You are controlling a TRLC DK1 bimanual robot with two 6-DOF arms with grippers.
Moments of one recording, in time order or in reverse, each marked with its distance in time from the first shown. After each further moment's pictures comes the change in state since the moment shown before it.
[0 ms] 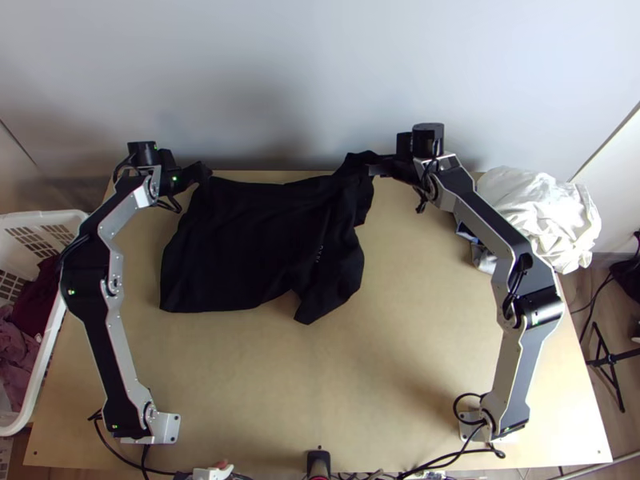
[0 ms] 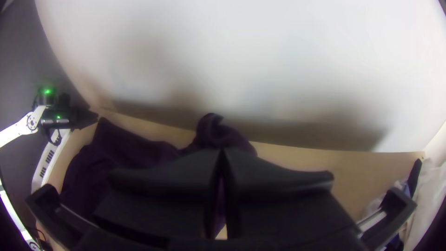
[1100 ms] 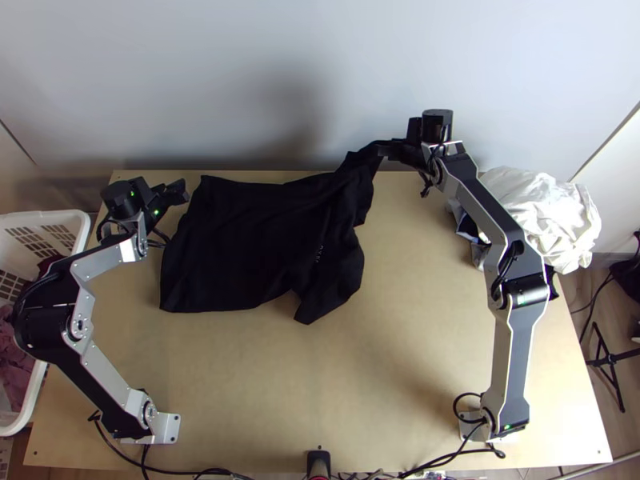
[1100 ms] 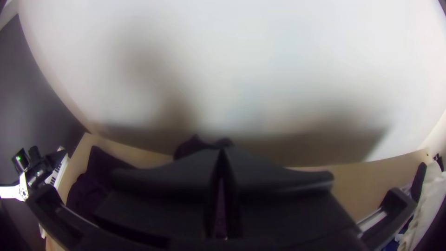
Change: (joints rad) left arm 0.053 -0.376 -0.730 0.757 -0.157 0.068; right arm -0.068 0.151 0.227 -0.040 -0.018 0.079
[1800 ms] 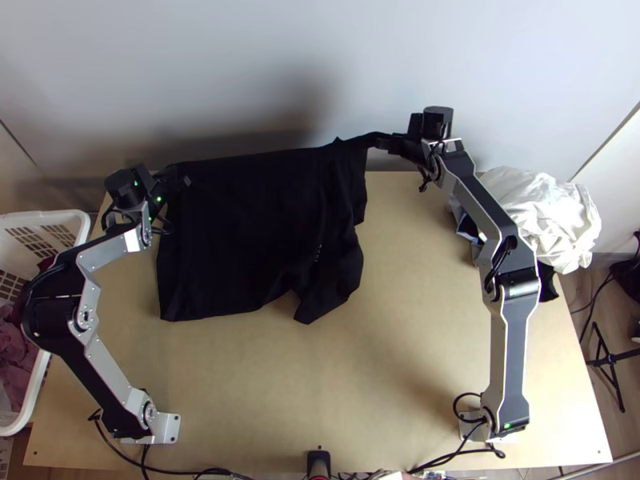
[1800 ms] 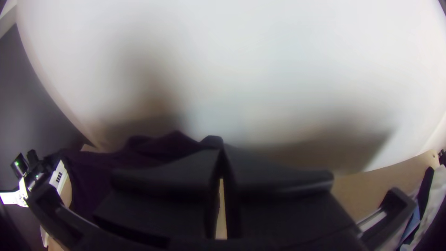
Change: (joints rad) left arm -0.009 0.060 0.109 0.042 -0.051 -0.033; right arm -0.026 0.086 0.101 0.021 0.003 0.022
